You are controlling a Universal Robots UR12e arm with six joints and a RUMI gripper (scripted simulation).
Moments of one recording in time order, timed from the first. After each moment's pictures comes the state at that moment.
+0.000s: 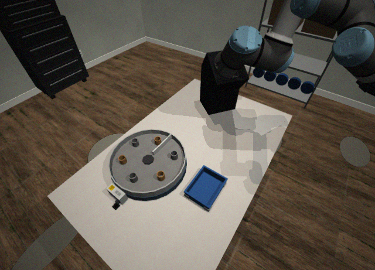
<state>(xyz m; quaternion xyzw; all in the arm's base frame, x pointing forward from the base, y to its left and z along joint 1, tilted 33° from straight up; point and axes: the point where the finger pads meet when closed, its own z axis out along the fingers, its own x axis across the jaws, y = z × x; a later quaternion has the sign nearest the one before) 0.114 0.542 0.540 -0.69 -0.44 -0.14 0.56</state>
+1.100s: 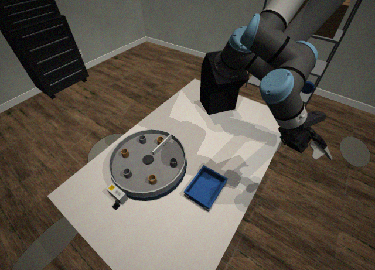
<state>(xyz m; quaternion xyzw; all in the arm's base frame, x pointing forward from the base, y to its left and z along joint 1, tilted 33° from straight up) 0.410 0.407 0.376 -0.72 -0.50 -0.30 0.37</state>
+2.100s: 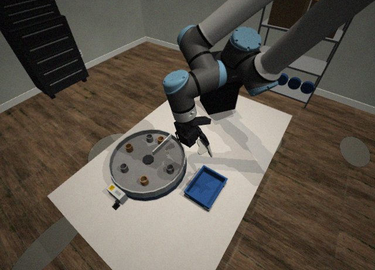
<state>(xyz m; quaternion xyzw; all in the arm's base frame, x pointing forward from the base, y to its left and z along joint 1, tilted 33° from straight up) 0.578 0.055 0.150 -0.74 -0.57 -0.33 0.13</state>
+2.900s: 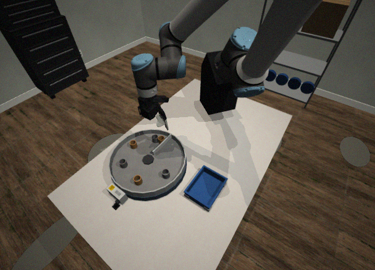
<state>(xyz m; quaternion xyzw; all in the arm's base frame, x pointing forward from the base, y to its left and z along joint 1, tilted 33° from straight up) 0.539 -0.185 0.001 -0.73 -0.62 -0.29 0.03</state>
